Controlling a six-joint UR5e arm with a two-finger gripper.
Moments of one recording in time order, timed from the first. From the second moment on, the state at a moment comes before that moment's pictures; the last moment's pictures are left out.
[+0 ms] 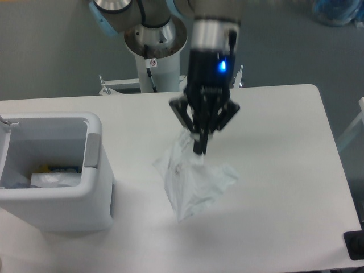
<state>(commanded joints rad) 2.55 -1.59 -1.50 -0.73 0.95 -0.10</state>
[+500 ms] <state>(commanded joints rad) 2.41 -1.56 -1.50 -0.72 0.81 0.24</state>
